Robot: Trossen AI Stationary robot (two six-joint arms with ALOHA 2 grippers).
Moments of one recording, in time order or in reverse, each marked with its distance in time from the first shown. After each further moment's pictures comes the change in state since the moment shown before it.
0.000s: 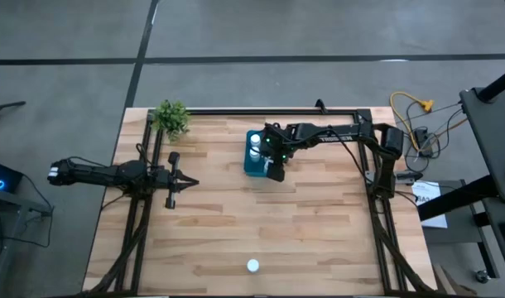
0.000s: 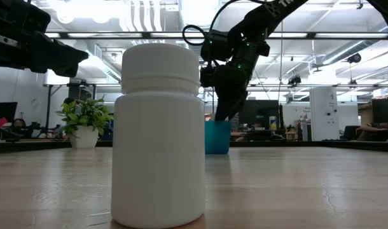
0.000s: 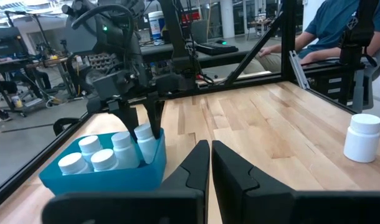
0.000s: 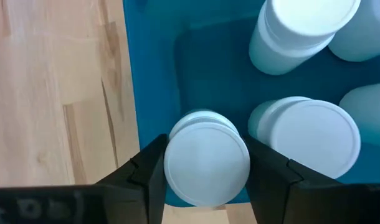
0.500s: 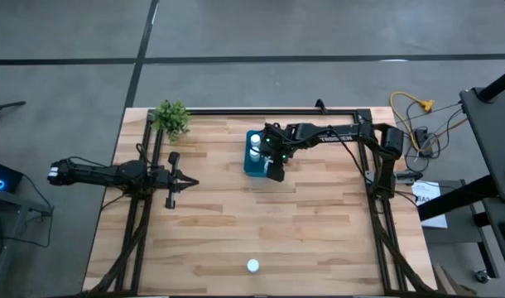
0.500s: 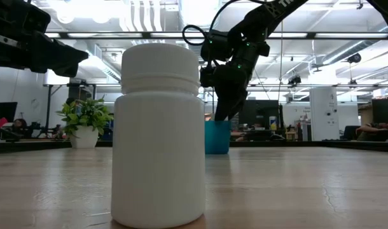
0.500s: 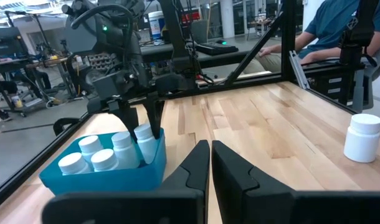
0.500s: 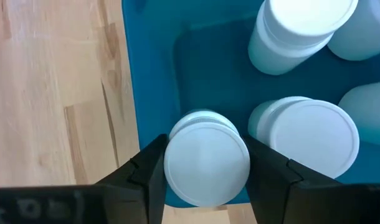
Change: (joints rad) left arm 0.000 0.000 0.000 0.000 0.000 0.000; right arm 0.000 0.000 0.000 0.002 -0.001 0.012
